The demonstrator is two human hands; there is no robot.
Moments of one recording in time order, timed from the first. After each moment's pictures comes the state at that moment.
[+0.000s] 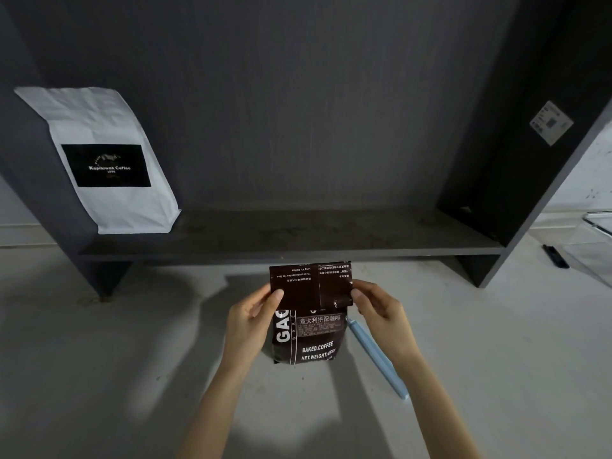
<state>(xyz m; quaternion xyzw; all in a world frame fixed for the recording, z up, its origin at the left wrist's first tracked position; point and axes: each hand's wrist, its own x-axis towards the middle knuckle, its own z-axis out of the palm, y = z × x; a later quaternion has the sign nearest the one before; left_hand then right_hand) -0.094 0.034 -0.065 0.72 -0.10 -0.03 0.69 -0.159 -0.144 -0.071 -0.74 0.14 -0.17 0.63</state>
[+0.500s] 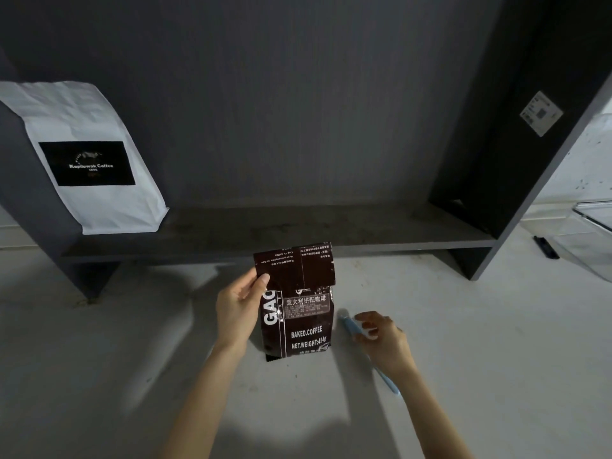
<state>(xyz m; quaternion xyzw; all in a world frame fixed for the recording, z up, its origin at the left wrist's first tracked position) -0.070 0.026 -0.070 0.72 -0.06 -0.01 0.69 -0.172 -0.164 -0.119 -0.87 0.27 -0.05 0.41</state>
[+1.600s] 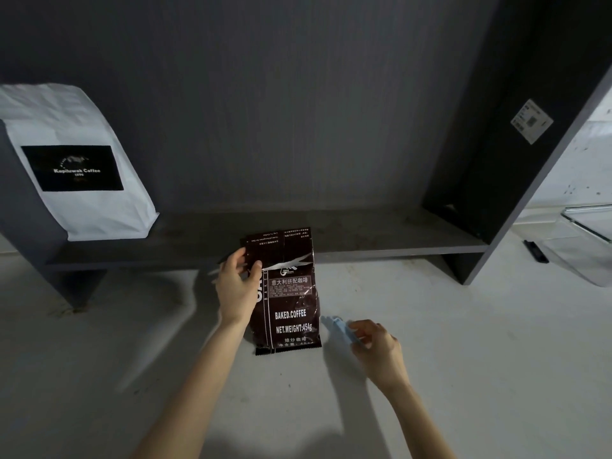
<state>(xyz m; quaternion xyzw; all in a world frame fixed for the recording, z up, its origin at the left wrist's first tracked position) -0.029 0.004 -0.068 0.82 -0.03 0.07 0.57 -0.173 -0.158 -0.122 -0.87 0.28 -0.08 0.40</state>
